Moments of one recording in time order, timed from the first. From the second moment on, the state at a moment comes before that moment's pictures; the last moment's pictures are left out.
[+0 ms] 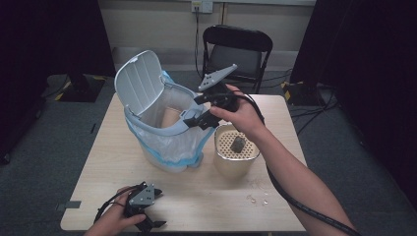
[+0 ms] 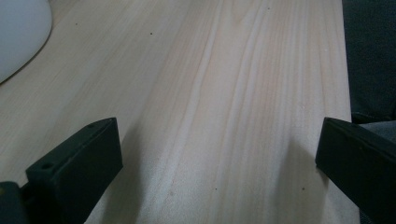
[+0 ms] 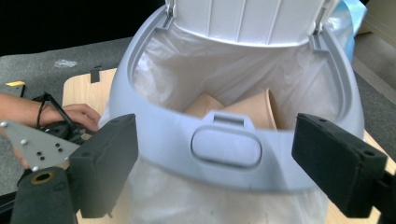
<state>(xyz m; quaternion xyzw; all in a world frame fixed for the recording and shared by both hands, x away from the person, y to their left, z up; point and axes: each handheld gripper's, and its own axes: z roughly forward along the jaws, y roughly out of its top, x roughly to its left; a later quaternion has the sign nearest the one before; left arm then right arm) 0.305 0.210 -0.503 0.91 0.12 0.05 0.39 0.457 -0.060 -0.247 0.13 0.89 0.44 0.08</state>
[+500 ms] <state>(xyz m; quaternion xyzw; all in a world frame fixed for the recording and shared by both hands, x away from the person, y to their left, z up) 0.305 0.210 -0.503 0.91 0.13 0.05 0.39 0.436 -0.100 -0.265 0.13 0.89 0.43 0.08</state>
